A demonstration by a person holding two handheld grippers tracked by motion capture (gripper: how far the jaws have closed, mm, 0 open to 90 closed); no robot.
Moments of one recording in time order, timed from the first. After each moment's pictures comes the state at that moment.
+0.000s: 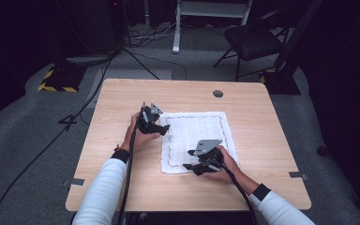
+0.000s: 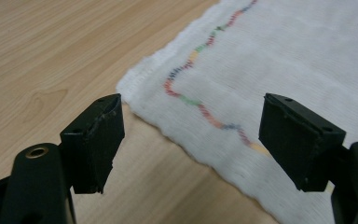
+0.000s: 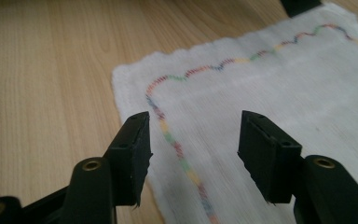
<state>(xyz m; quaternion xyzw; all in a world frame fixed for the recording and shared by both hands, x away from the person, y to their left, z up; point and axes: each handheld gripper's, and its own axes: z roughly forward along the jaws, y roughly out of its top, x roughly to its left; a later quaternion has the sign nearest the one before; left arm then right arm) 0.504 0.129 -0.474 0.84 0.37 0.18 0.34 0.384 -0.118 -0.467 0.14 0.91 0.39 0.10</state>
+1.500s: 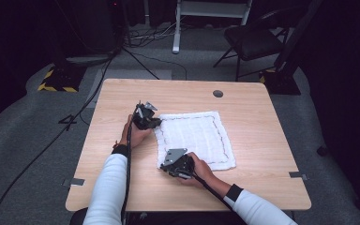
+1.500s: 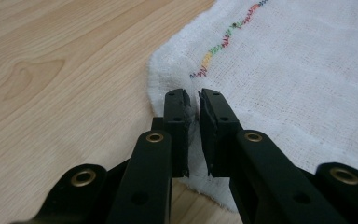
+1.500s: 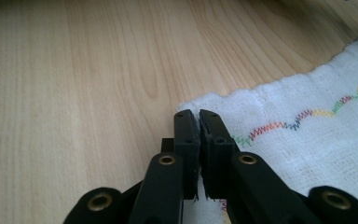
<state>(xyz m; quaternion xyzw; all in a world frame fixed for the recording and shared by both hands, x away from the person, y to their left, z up) 0.527 0.157 -0.488 0.85 0.38 0.11 0.35 0.368 -0.035 -0.489 0.09 0.92 0.36 0.11</state>
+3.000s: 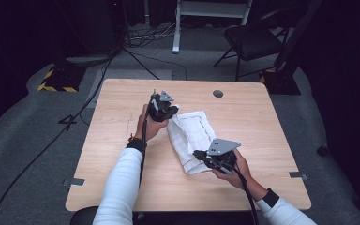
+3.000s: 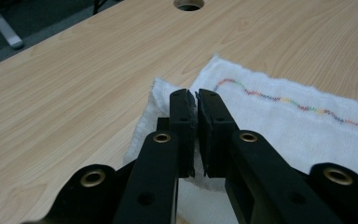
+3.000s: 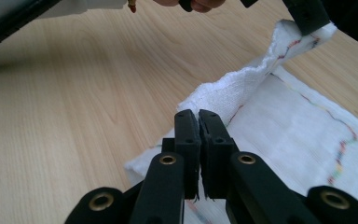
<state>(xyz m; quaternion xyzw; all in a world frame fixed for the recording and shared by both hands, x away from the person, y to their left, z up) 0.524 0.088 -0.435 0.83 0.34 0.16 0.41 0.359 -0.152 -0.427 0.17 0.87 0.43 0.17</state>
